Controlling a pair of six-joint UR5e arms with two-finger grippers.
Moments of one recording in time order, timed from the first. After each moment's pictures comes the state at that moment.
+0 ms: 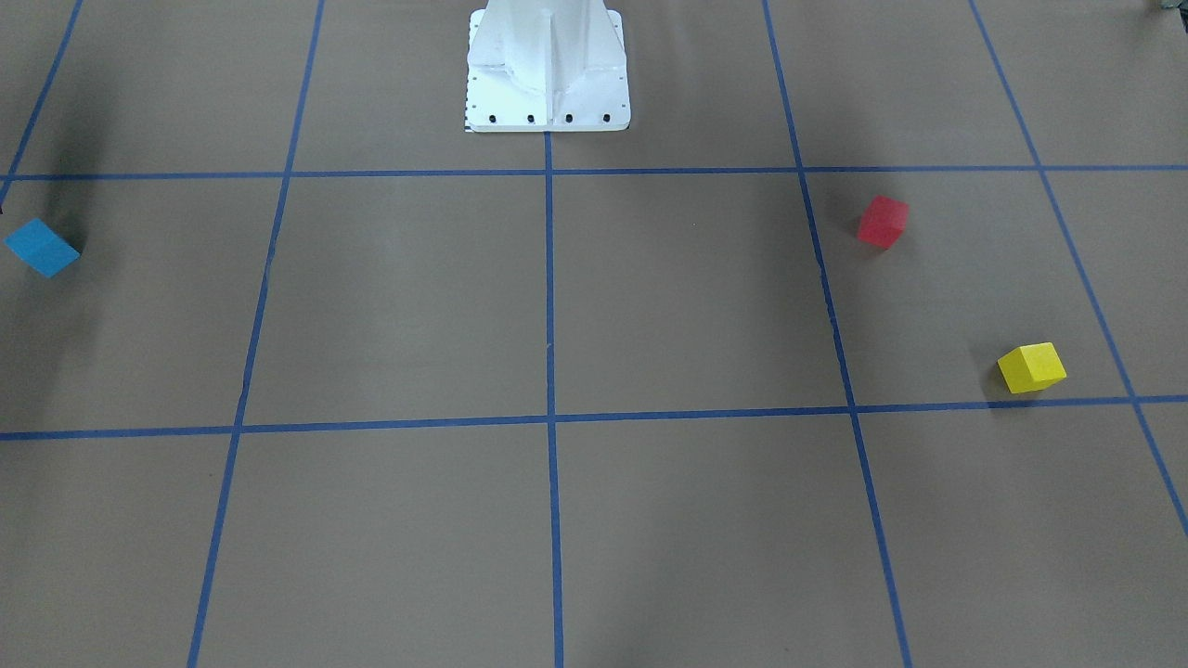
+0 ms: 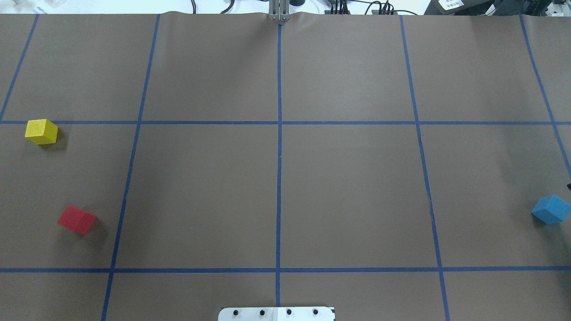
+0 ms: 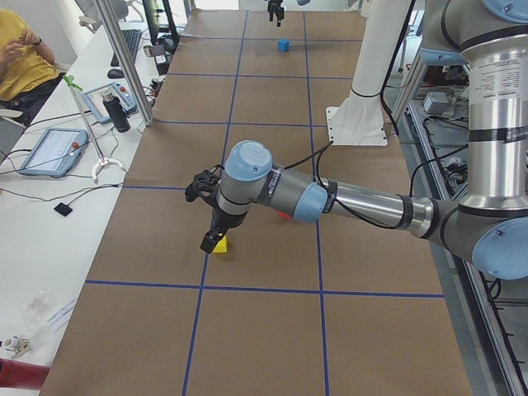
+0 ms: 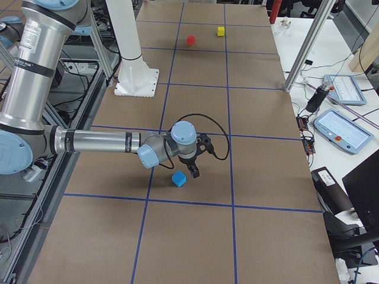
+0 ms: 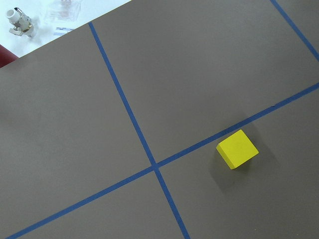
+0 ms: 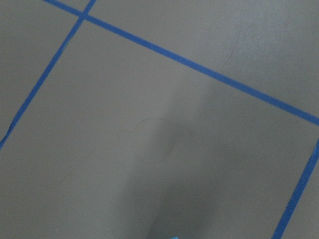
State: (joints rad) left arm -1.61 -1.47 -1.88 -1.78 -2.32 0.20; right arm 1.23 -1.90 1.83 -1.06 2.37 0.03
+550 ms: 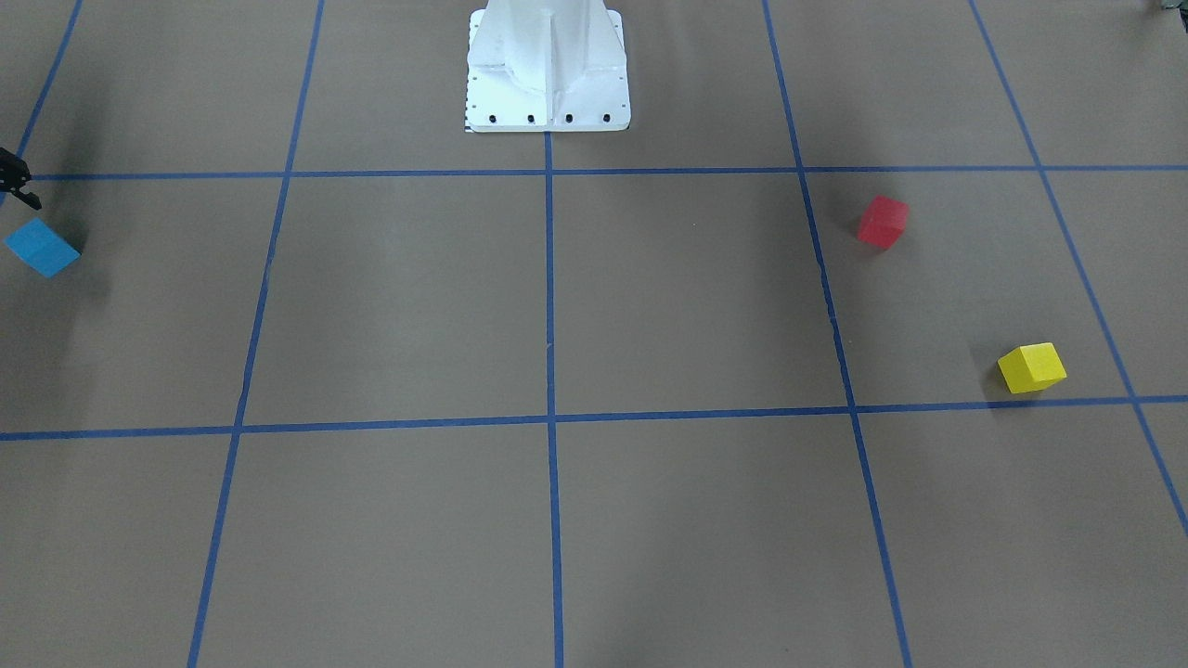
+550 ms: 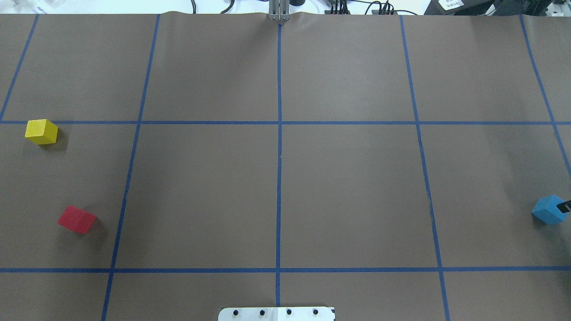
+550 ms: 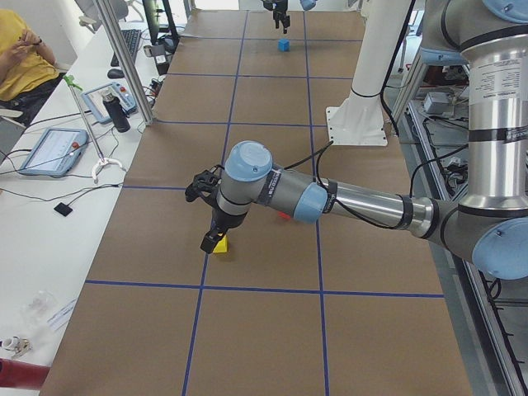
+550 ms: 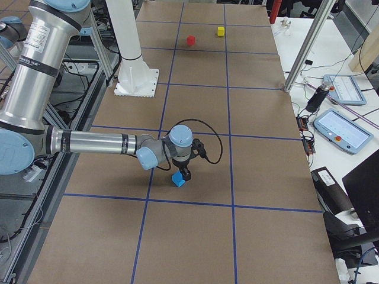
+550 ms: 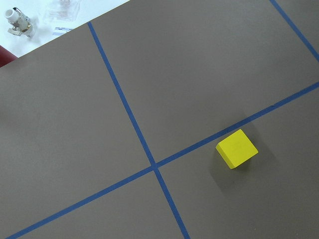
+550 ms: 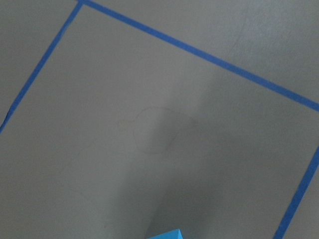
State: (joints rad) left arm -1.61 -1.47 -1.87 -1.78 -2.32 0.21; right arm 1.12 -1.92 1.80 -1.05 2.33 0.08
